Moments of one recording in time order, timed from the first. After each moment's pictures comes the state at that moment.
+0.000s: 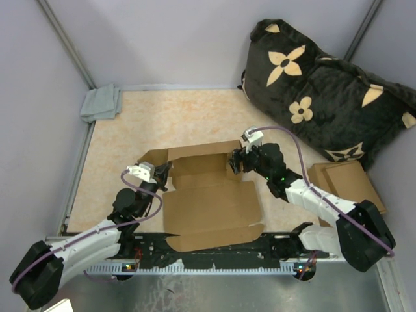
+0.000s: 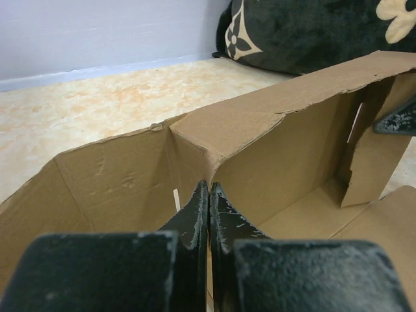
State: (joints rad) left arm -0.70 0.75 0.03 0.88 -0.23 -0.03; right arm 0.57 1.16 0.53 0.30 -0.10 0.10
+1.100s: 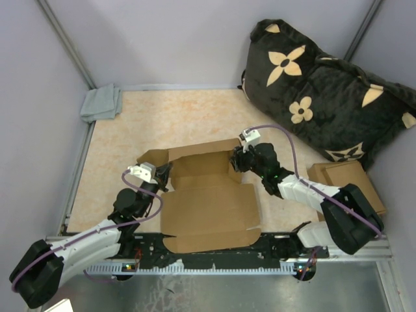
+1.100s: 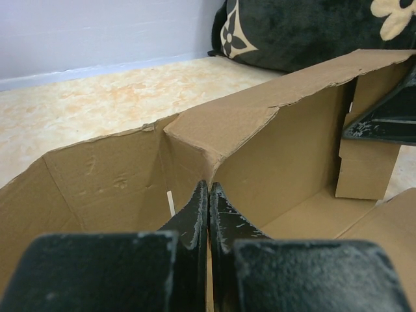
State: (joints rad) left arm -0.71 0.76 0.03 0.88 -0.23 -0.03; right arm 0.57 1.30 0.54 0.39 -0.07 0.17
